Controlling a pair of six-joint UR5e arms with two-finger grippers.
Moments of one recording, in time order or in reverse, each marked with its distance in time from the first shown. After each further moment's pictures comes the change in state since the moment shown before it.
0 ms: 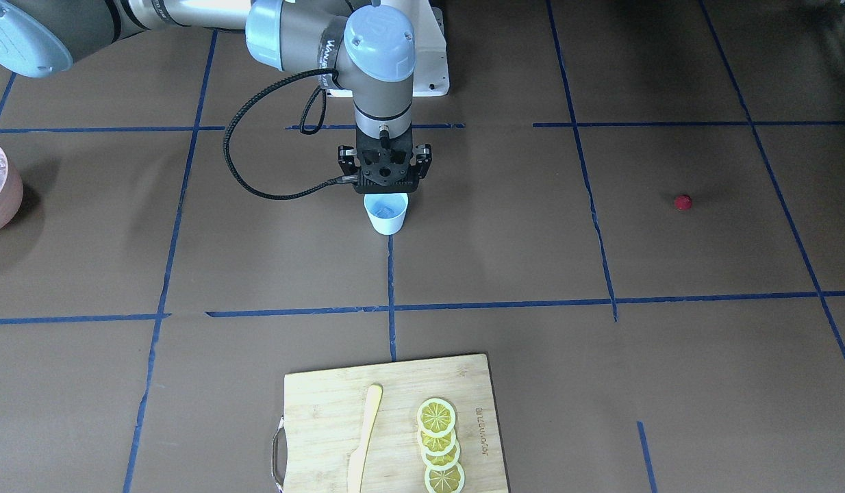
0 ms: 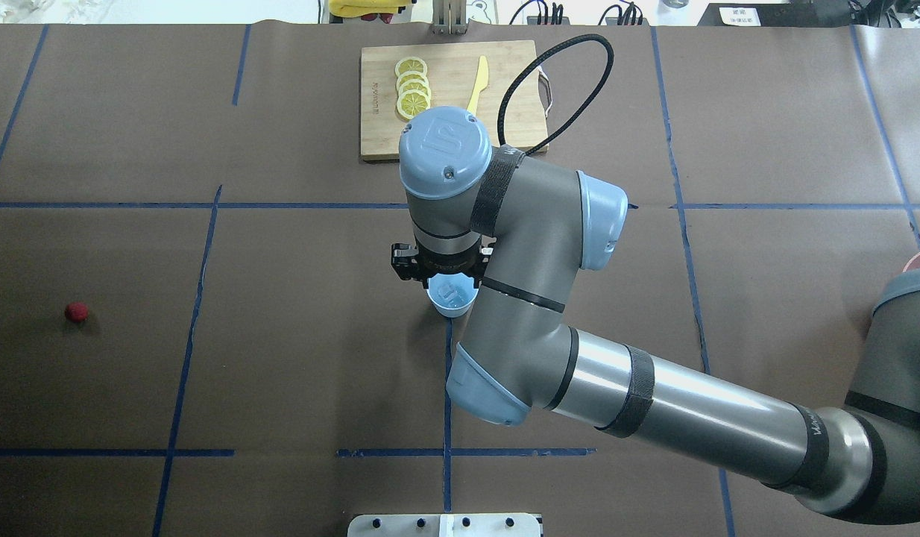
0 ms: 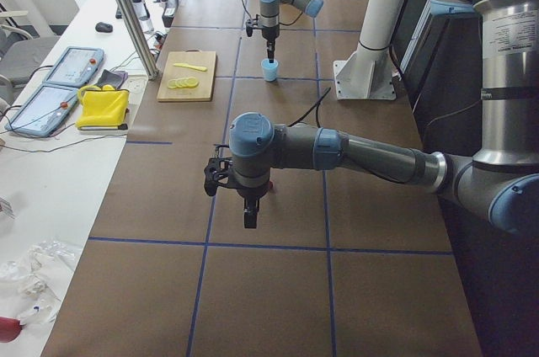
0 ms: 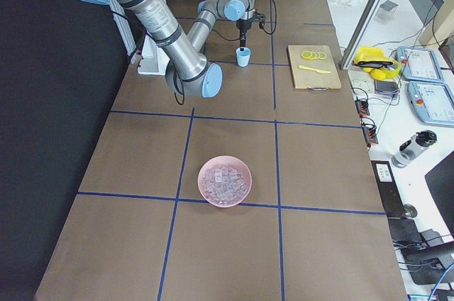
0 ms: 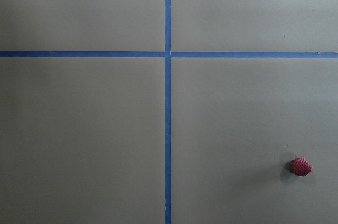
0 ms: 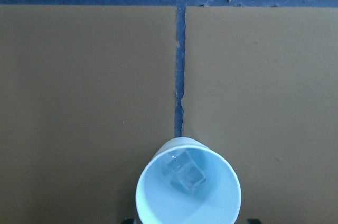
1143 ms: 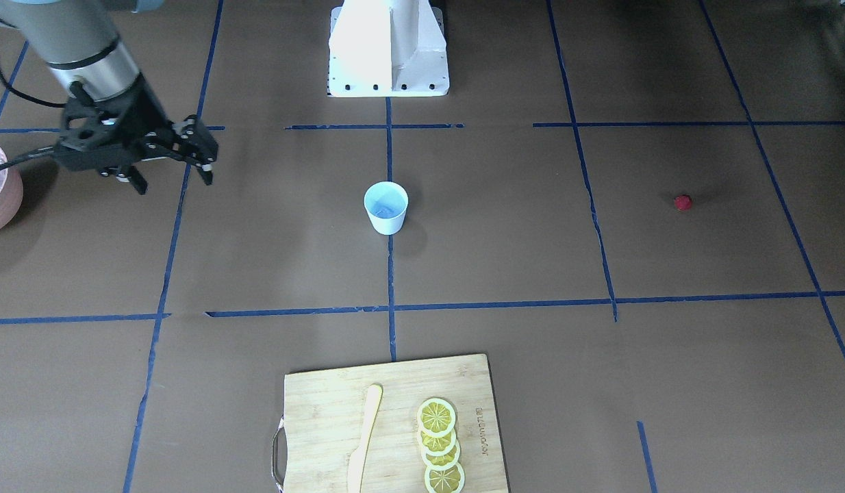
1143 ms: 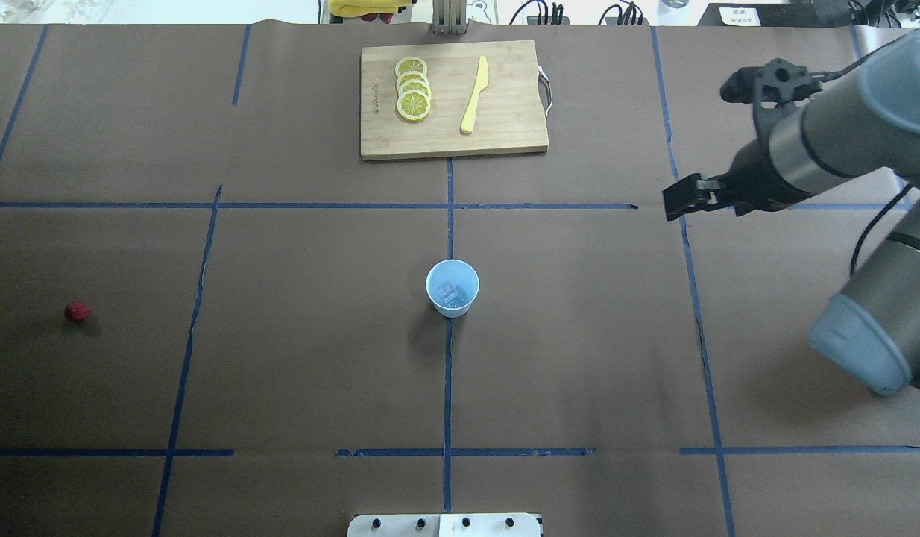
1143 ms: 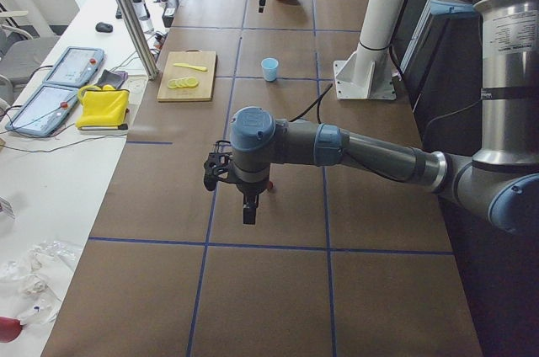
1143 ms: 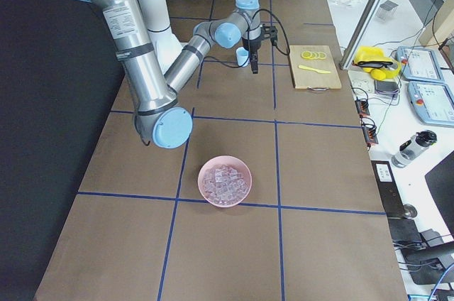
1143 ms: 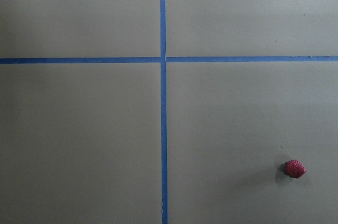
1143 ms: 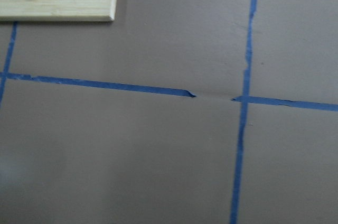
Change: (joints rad) left arm -0.001 0.001 -0.023 0.001 0.000 -0.002; right arm 0.384 -0.711 0.514 0.266 0.152 -0.344
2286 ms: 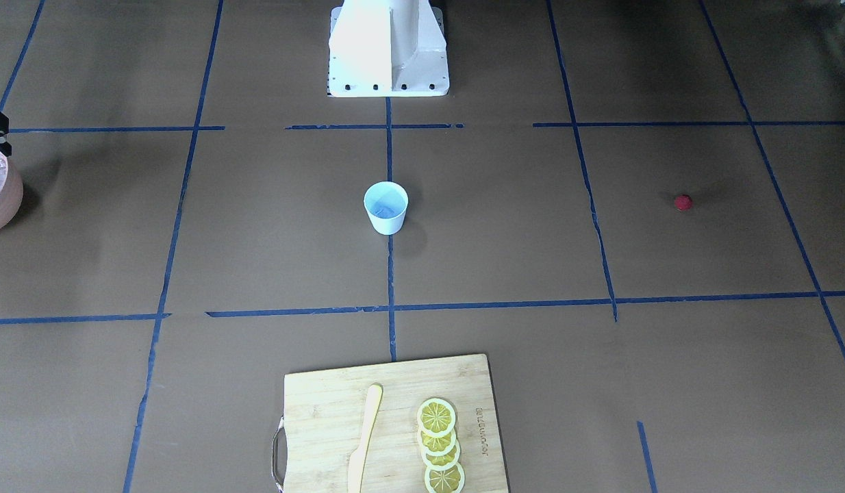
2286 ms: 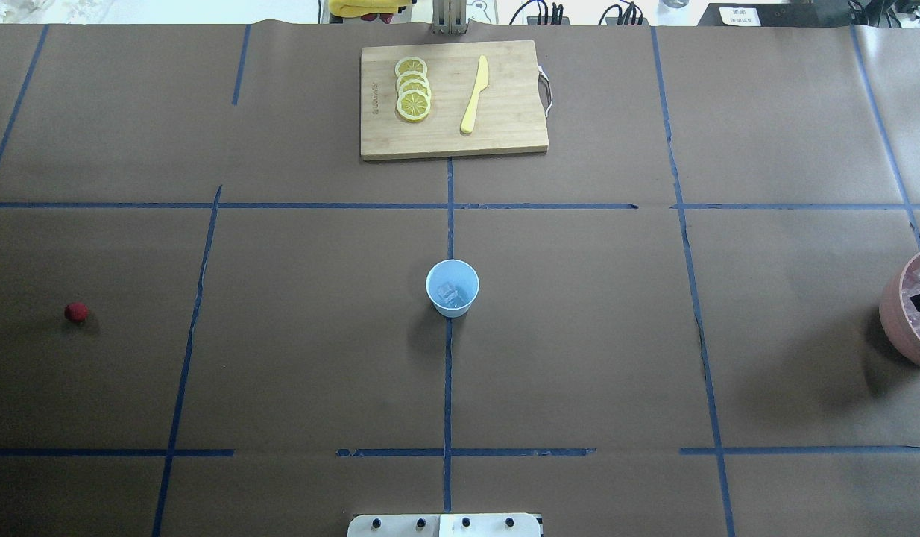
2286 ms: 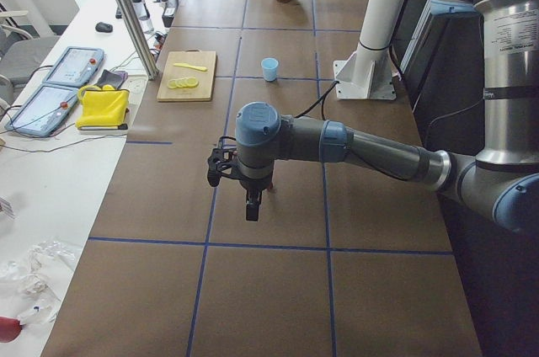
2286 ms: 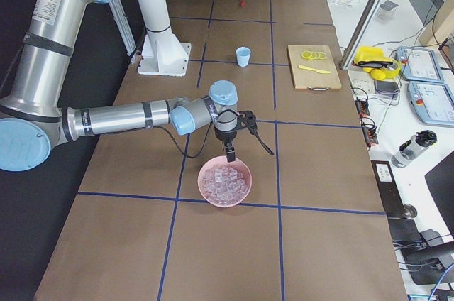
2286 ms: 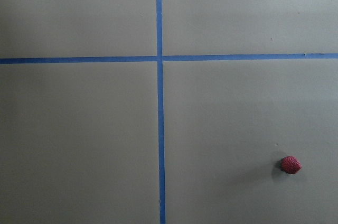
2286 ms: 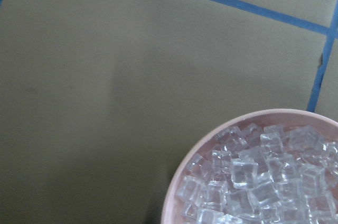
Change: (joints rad) left arm 0.000 0.016 -0.028 0.000 0.000 0.000; right arm 0.252 -0.491 -0.127 0.237 0.125 -0.542
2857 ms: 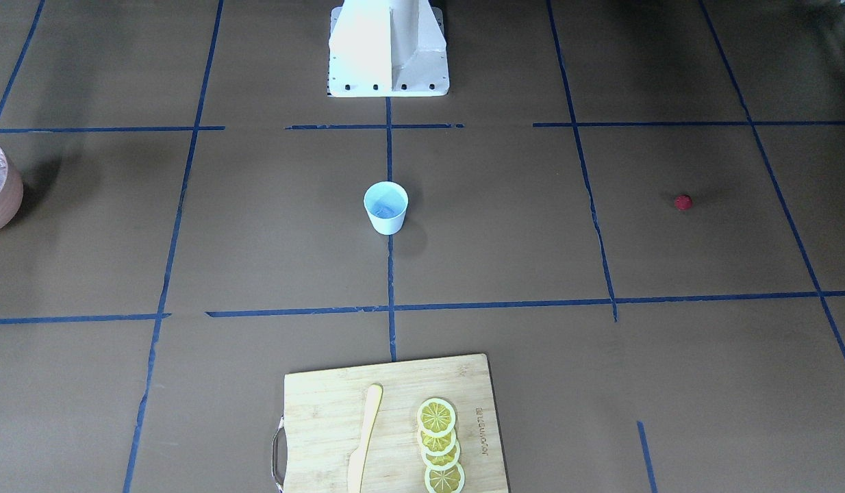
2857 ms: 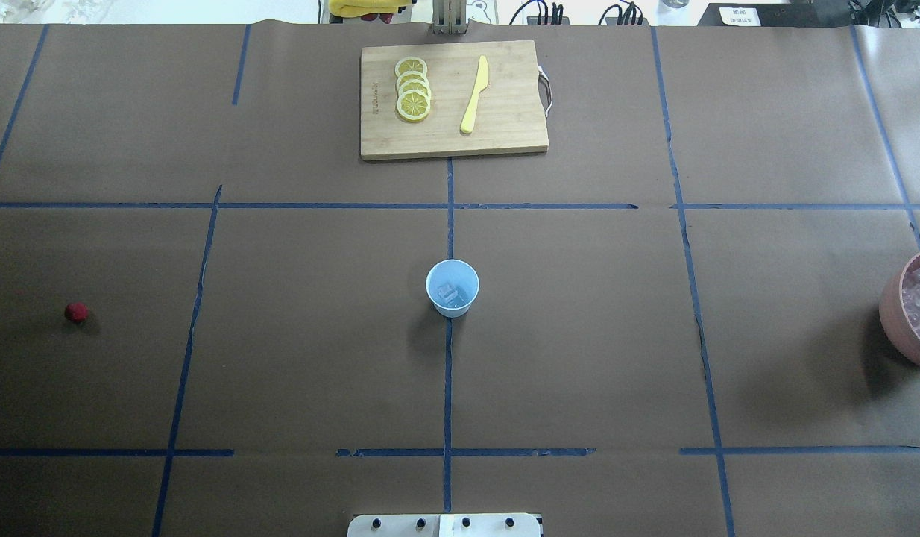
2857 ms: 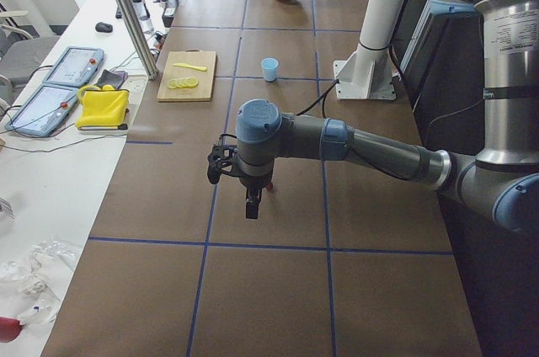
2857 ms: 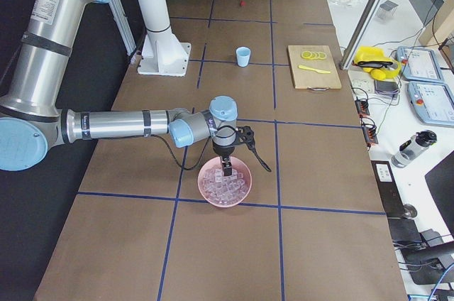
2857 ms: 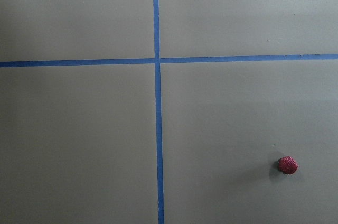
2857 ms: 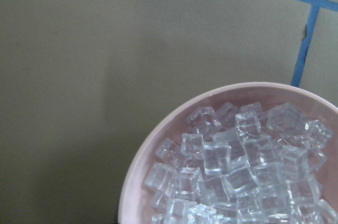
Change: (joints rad) left arm 0.000 0.000 -0.010 0.000 0.000 0.000; right arm 0.005 -0.008 -0.076 0.013 -0.026 -0.064
